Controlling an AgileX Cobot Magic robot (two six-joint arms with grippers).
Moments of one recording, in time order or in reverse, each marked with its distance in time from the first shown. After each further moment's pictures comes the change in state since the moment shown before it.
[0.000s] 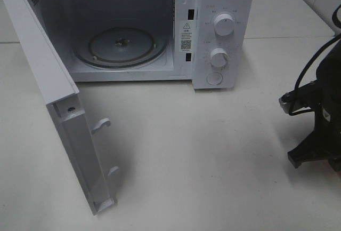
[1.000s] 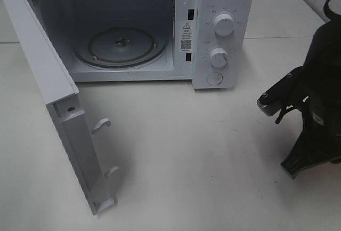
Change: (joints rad) left arm 0.000 0.000 0.000 0.000 0.000 0.000; right arm 0.284 -0.153 0.001 -0.040 0.204 0.018
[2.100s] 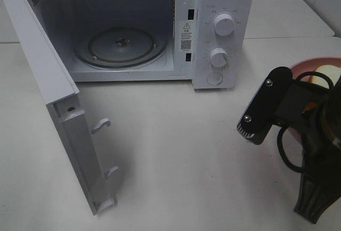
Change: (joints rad) left arm 0.000 0.000 0.000 0.000 0.000 0.000; right arm 0.400 -0.244 0.000 0.047 0.191 -0.129
